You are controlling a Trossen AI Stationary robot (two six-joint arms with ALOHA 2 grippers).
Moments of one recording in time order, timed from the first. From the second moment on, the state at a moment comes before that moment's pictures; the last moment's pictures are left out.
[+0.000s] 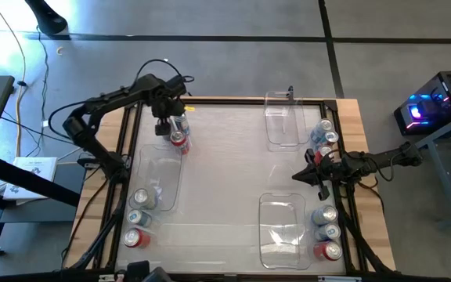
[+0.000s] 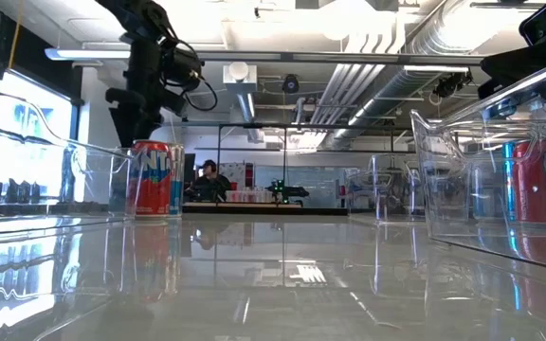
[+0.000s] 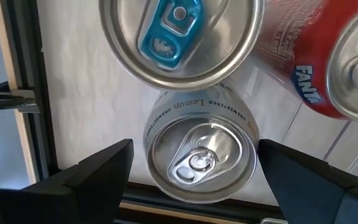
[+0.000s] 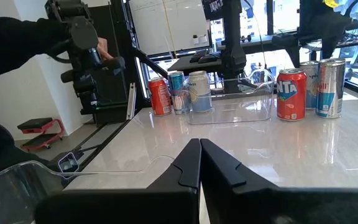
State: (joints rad) left arm 0.75 1.61 1.29 -1.26 -0.14 0.60; right arm 0.26 0.02 0.01 0.02 0.08 0.16
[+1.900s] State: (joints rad) left arm 0.29 1.23 1.29 -1.56 -0.37 0.19; right arm 0.26 0.02 0.01 0.02 0.08 0.16
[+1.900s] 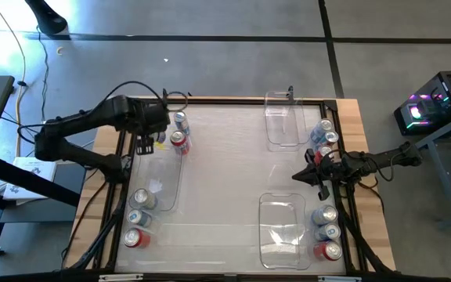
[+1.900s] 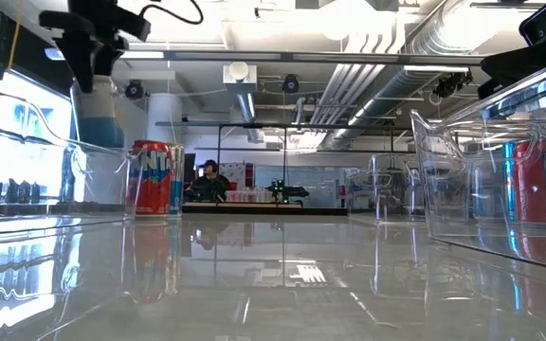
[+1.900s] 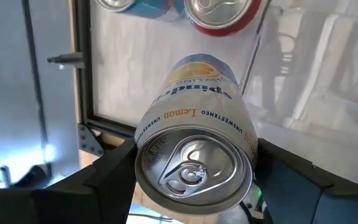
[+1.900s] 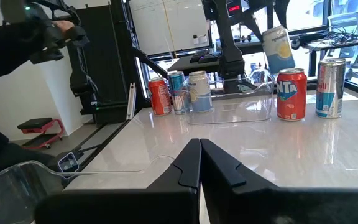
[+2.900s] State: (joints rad) left arm -0.02 1.24 1.57 -1.57 -0.23 0.12; right arm 0.26 0.02 0.01 0.02 0.08 0.16
